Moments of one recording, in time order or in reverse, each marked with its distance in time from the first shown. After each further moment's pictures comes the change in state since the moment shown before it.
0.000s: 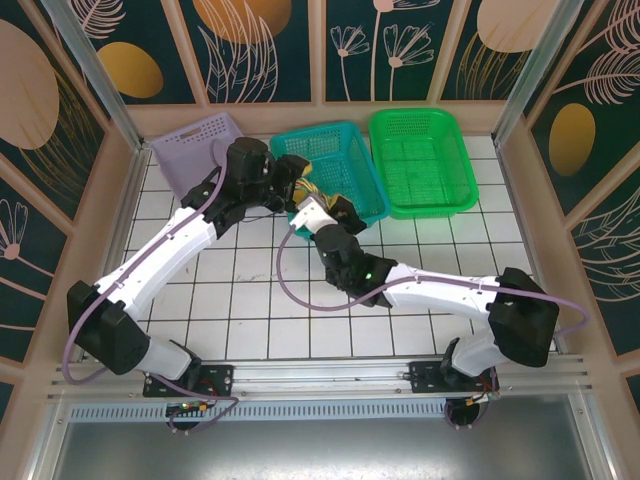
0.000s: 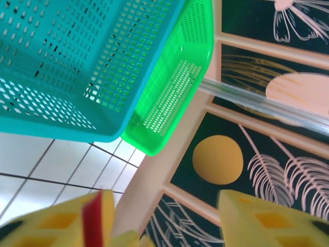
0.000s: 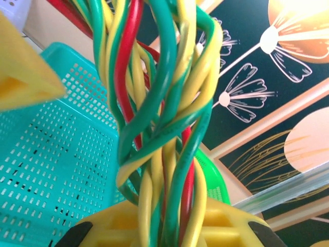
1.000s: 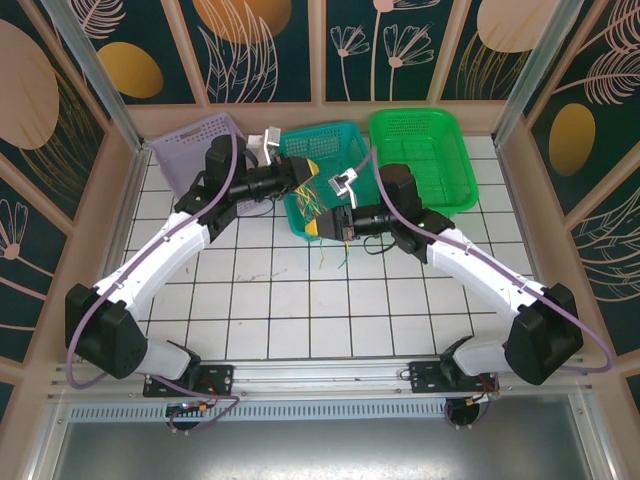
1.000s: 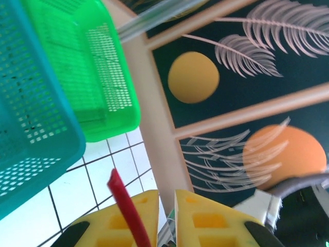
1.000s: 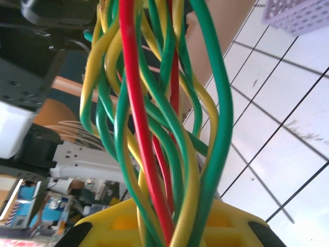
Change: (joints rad) left arm 0.102 -0.043 -0.134 0.406 0.390 0.689; right arm -0.483 -0.119 0.126 -0.443 -2.025 1.411
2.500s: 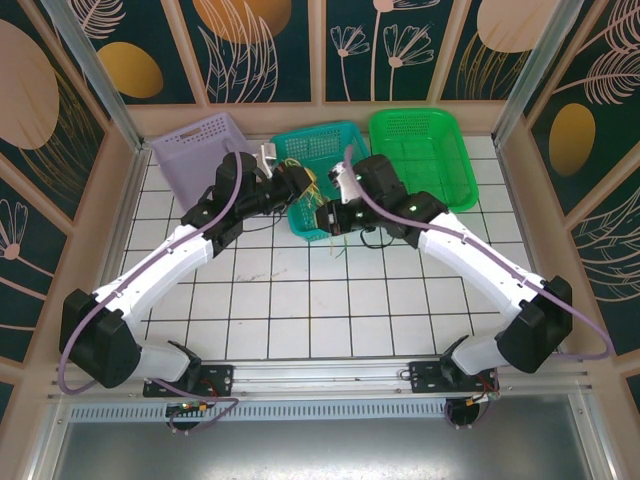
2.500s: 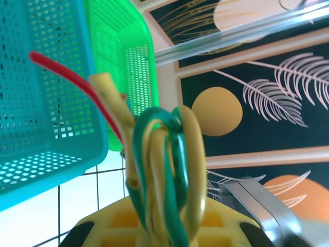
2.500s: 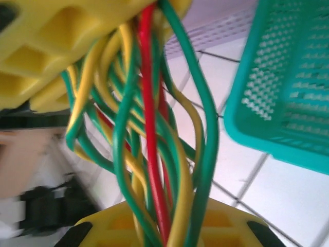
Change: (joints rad) left arm -0.094 -0.050 -0.083 -0.026 -0.285 -0.154; right arm 0.030 0.077 0.239 -0.440 0.468 -0.291
